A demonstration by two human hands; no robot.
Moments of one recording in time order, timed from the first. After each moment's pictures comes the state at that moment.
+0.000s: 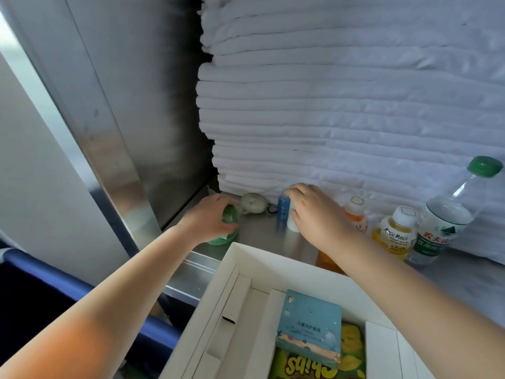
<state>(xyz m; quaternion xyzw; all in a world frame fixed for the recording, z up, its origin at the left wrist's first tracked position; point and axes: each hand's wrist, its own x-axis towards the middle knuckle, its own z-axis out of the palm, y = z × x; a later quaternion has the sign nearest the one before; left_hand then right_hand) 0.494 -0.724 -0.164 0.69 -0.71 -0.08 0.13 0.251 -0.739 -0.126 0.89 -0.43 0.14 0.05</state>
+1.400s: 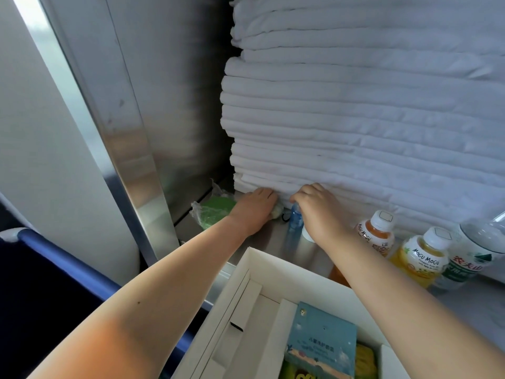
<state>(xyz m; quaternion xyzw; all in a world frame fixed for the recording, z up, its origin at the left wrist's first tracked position) 0.451 -0.778 -0.181 0.61 -0.79 0.09 0.05 0.280 -0.782 -0.144 0.88 -0.44 0.10 0.10</state>
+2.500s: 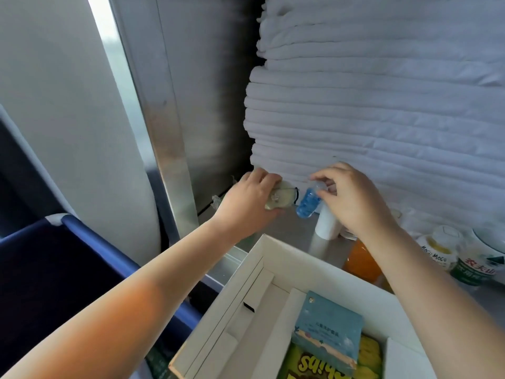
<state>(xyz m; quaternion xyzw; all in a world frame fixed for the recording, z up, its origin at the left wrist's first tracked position) 0.455 -0.675 -0.114 0.65 -0.72 0.07 0.25 0.262 -0.727 -0.082 0.85 -0.41 0.32 -0.08</state>
